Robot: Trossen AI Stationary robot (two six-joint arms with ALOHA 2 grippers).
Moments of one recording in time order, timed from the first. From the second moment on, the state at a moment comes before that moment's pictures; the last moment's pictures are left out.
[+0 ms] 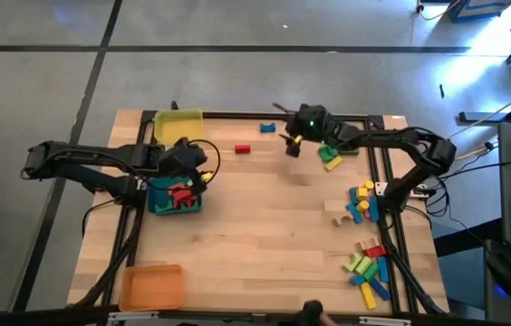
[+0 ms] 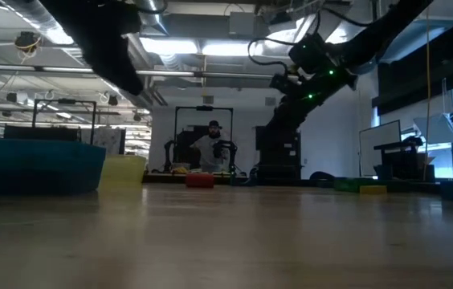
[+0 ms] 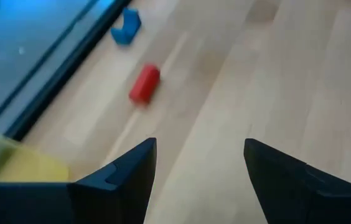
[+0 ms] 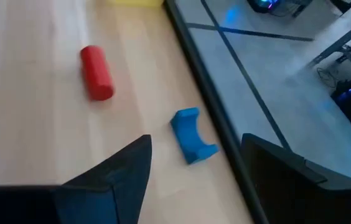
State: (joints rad) left arm 0.06 1.02 0.78 -0.56 -0.39 -0.19; right arm -0.55 1.60 0.90 0.18 0.00 -0.44
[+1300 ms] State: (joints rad) left arm 0.23 1.02 0.71 -0.29 -0.39 0.08; right arm -0.75 2.15 1.46 -0.31 -0.31 -0.61
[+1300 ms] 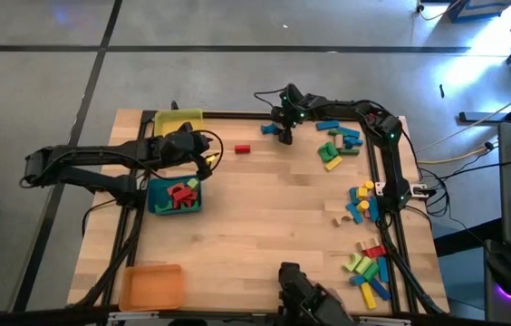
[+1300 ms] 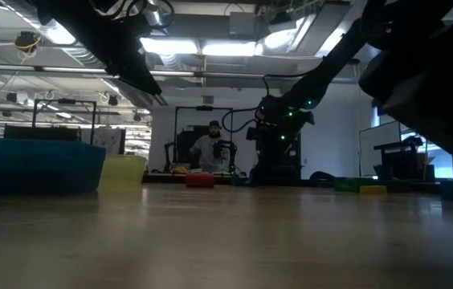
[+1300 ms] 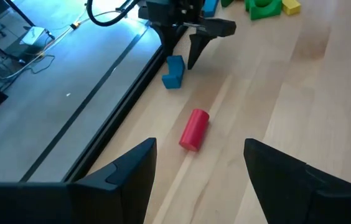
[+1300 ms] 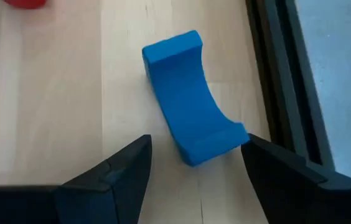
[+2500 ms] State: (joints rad) left arm 0.23 1.02 0.71 -0.30 -0.39 0.04; right arm -0.71 2.11 1.46 -0.33 -0.34 -0.60
